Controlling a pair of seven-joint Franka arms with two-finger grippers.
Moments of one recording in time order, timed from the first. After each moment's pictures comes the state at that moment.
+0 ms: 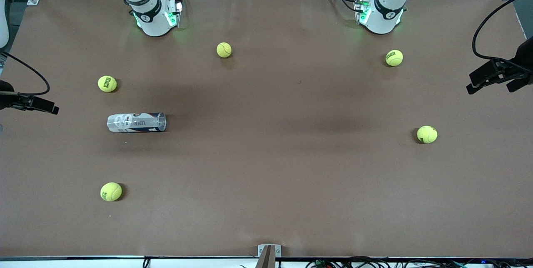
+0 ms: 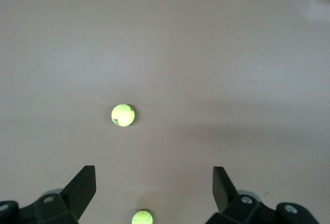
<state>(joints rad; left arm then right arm) 0.13 0.11 -0.19 -1.35 0.01 1.53 -0.11 -0.11 0.20 -0.09 -1.55 0.01 1.63 0.03</state>
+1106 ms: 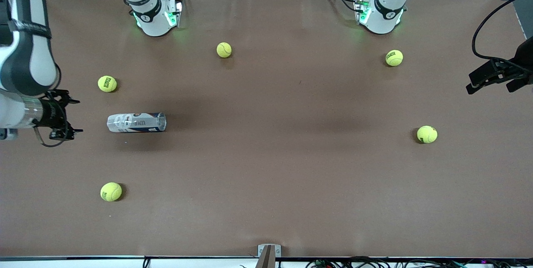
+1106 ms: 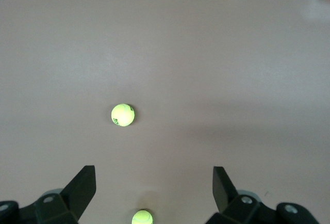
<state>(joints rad) 0.13 0.11 -0.19 -1.35 0.01 1.53 -0.11 -0.05 0.32 -0.07 -1.71 0.01 1.76 1.37</state>
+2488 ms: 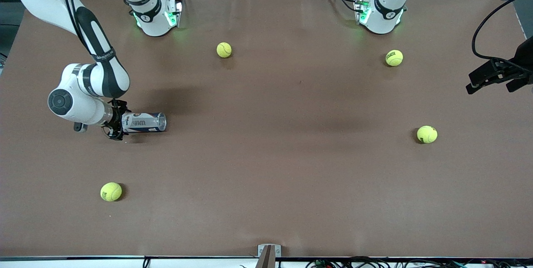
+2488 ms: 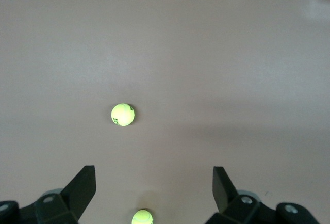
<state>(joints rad) 0.13 0.11 -0.19 -1.35 0.01 1.53 -0.11 0.01 0.38 -0.08 -2.19 0.01 2.40 1.54</state>
